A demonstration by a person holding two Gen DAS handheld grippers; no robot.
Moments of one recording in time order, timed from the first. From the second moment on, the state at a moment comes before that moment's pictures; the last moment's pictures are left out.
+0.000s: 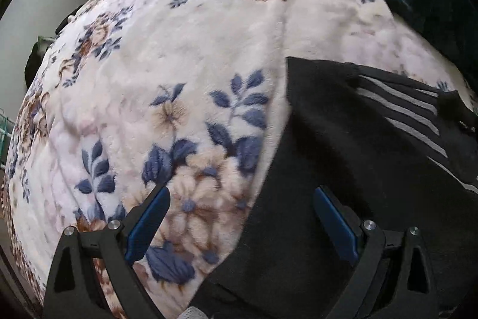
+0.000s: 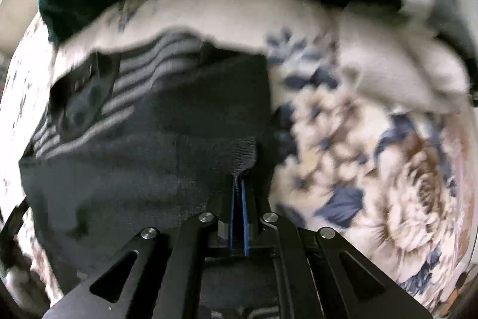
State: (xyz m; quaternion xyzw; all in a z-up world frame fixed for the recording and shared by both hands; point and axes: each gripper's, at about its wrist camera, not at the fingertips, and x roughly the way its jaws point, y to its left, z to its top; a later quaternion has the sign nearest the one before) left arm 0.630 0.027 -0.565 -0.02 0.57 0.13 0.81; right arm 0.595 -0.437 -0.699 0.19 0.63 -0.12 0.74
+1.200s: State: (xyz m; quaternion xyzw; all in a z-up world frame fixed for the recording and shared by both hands) left arm 0.637 0.073 -0.568 -0.10 0.55 0.16 0.81; right arm 0.714 -0.262 -0.676 0.06 0.62 0.10 0.77
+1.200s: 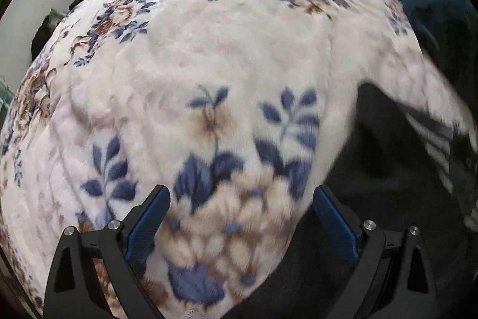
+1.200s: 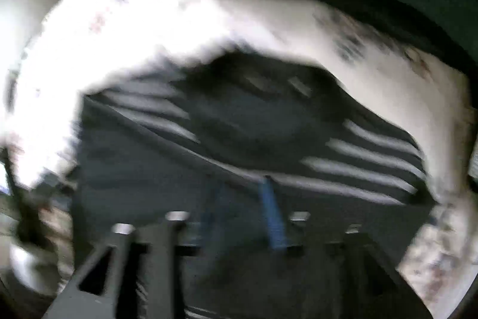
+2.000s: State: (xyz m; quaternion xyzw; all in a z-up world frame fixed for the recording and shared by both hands) left arm 0.665 0.084 -0.592 -0.09 0.56 0.15 0.81; right arm 0.866 -0.042 -0.741 0.14 0.70 0.26 0.64
